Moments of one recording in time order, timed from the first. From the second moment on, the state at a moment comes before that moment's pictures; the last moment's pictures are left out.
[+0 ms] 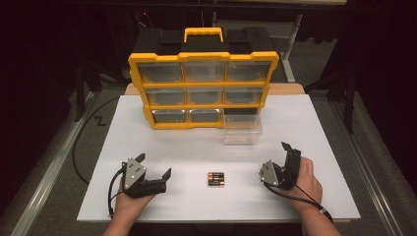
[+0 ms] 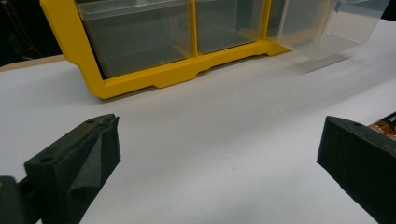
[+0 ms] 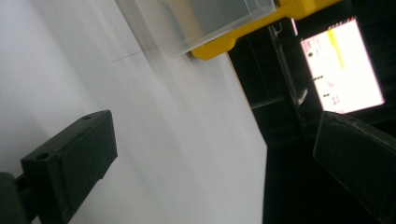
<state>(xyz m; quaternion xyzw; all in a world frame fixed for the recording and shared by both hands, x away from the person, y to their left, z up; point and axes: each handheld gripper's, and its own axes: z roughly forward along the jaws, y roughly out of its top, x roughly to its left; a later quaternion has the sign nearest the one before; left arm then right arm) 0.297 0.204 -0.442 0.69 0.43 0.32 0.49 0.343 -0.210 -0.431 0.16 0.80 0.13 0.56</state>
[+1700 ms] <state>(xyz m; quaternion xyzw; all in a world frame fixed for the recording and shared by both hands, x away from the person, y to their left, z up) 0.305 0.200 -0.444 0.69 0.43 0.31 0.49 0.354 -0.265 -0.419 0.46 0.73 0.41 0.31</state>
